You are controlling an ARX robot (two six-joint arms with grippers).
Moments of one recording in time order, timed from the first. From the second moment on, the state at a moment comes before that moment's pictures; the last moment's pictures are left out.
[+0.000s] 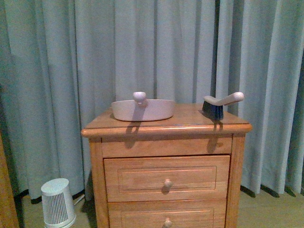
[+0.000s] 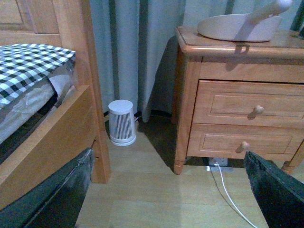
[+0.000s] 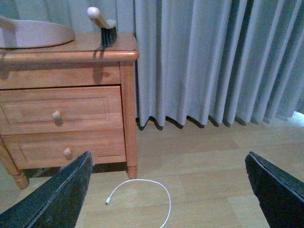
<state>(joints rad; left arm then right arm) 0.00 0.00 0.01 0.00 0.00 0.00 0.00 0.00 0.02 0.00 0.00 0.00</state>
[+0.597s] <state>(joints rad) 0.00 0.00 0.01 0.00 0.00 0.00 0.00 0.00 0.02 0.00 0.00 0.00</state>
